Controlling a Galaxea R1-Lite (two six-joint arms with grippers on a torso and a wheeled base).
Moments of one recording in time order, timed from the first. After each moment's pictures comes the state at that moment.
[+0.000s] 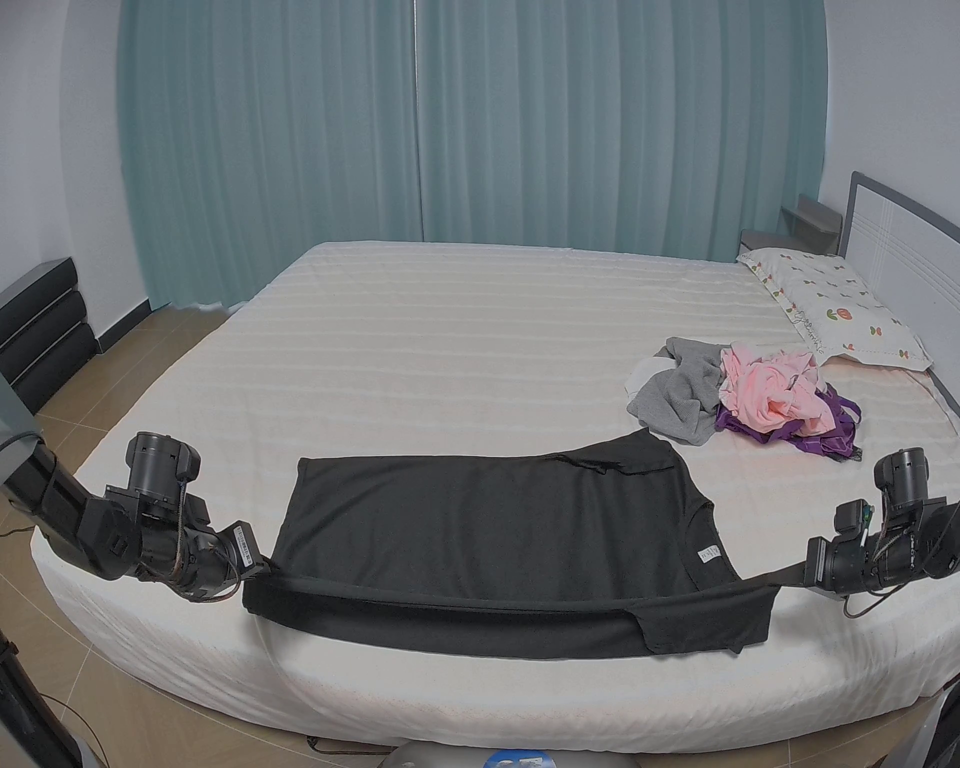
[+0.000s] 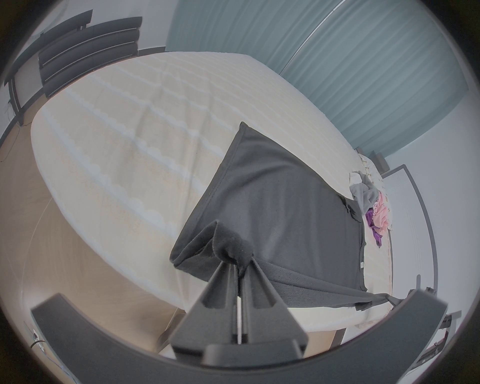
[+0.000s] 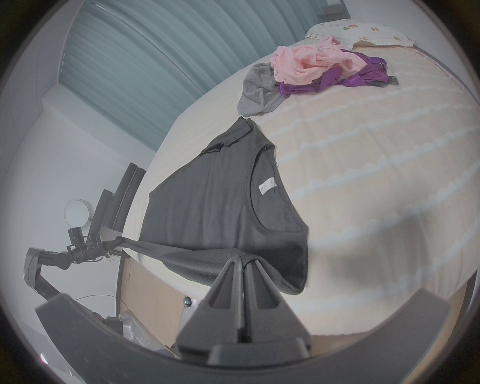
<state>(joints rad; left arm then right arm) -0.05 1.87 -0.64 -0.31 -0.20 -0.55 -0.11 1.77 -0.45 -0.38 0.50 0.23</state>
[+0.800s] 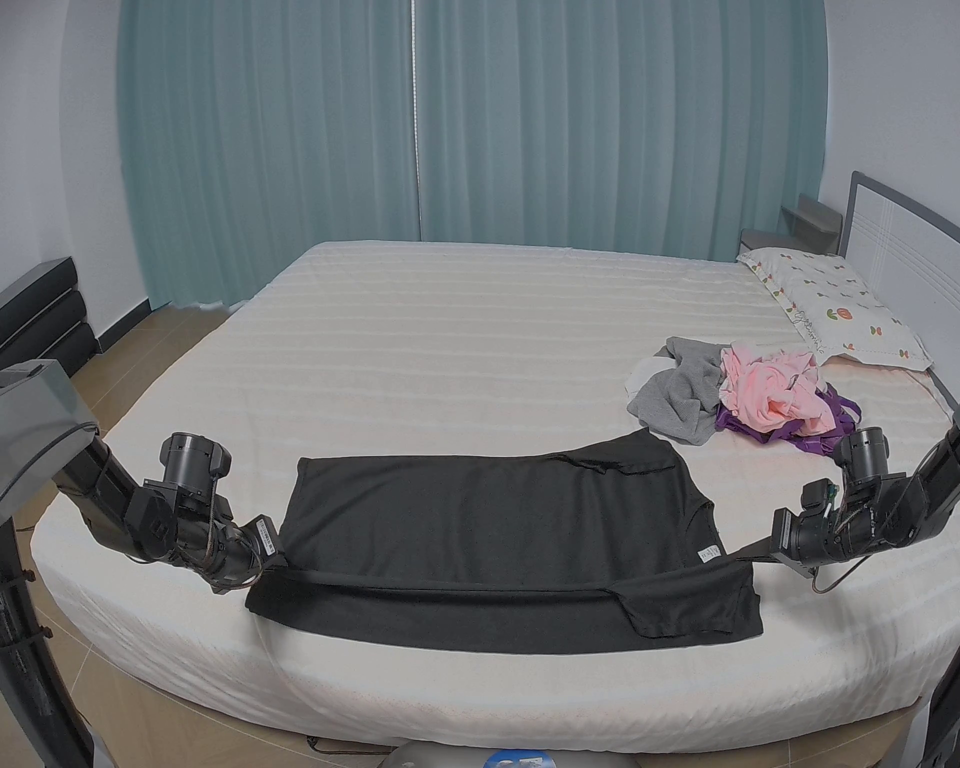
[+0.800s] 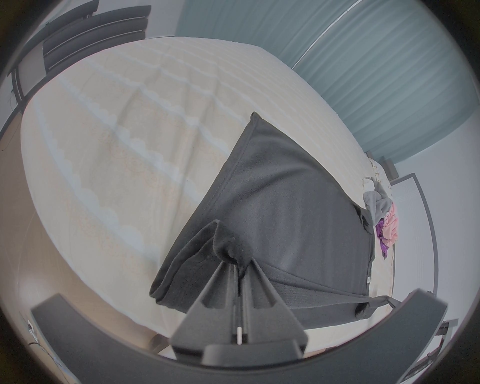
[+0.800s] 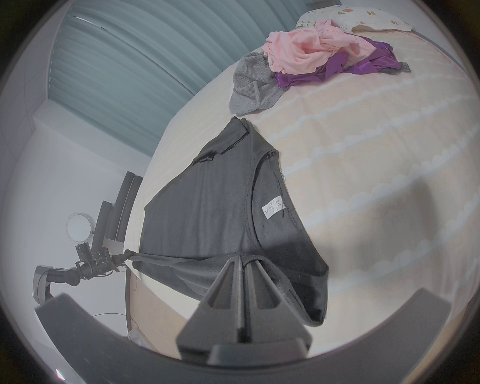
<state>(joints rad) -0.05 2.07 -0.80 -0.31 -0.21 -0.60 -0.06 1.98 -0.66 -0.37 0.49 0.35</state>
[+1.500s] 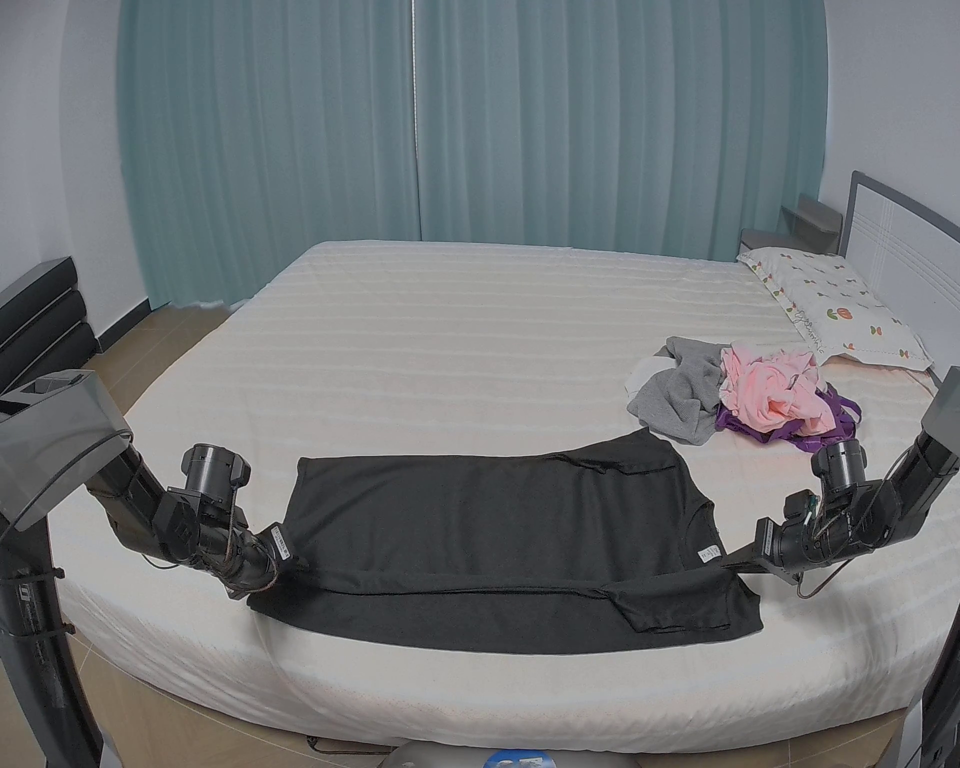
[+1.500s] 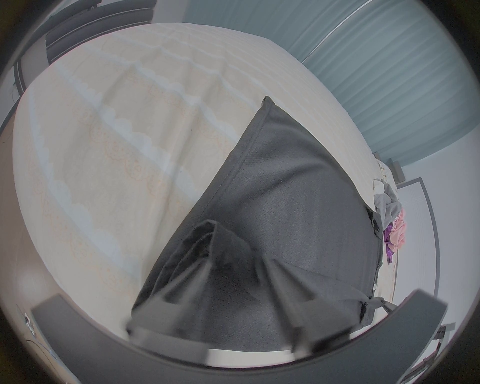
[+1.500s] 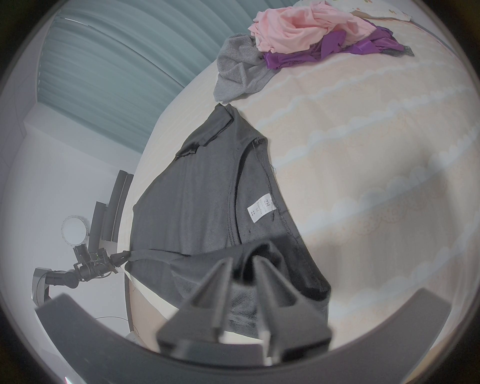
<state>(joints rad) -0.06 2.19 -0.87 -0.32 -0.21 -0.63 -0.05 2.12 -0.74 -0.38 0.47 0.36</state>
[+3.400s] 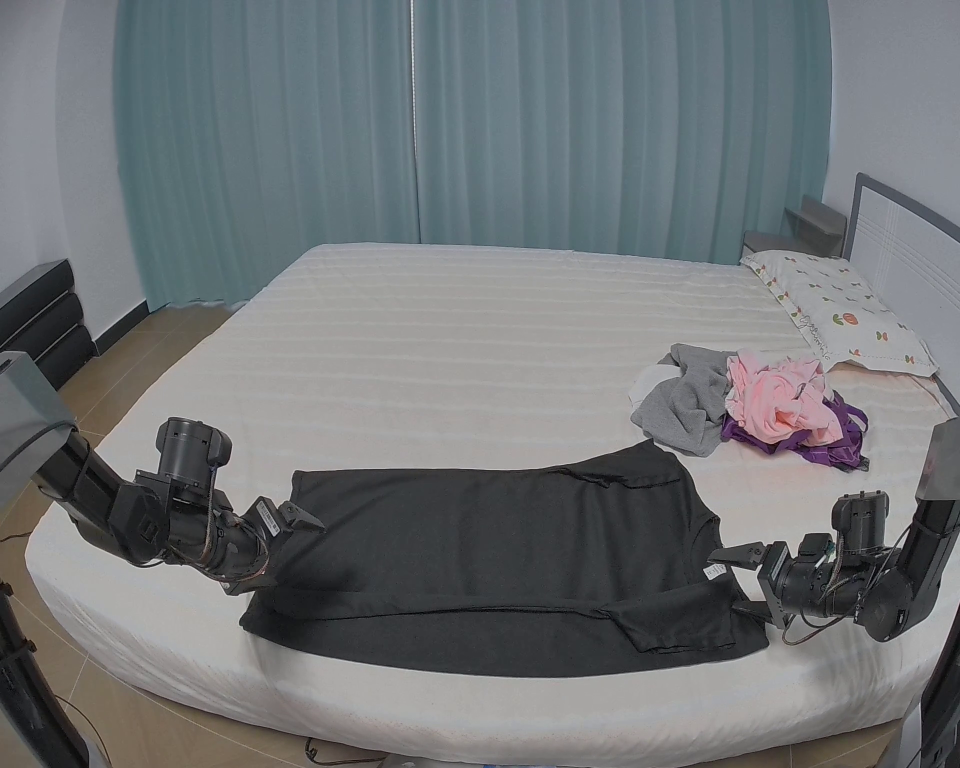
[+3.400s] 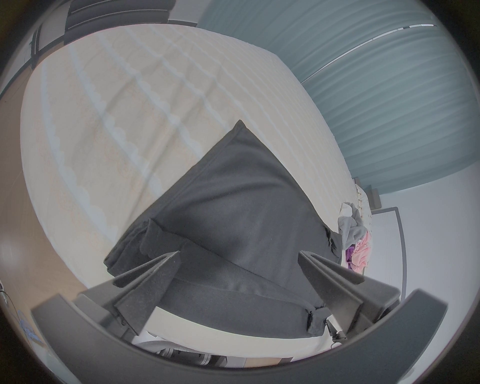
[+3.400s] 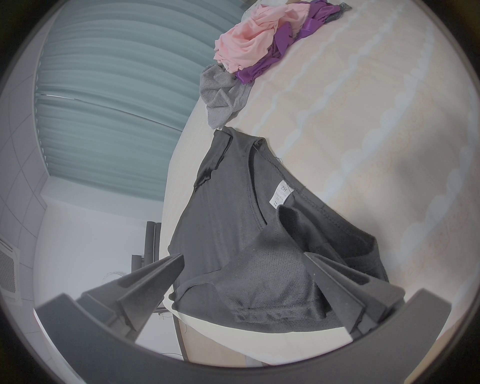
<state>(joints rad) -0.11 1.96 -0.76 -0.31 -0.25 -0.86 0.01 2.10 -0.26 -1.14 0.48 0.87</state>
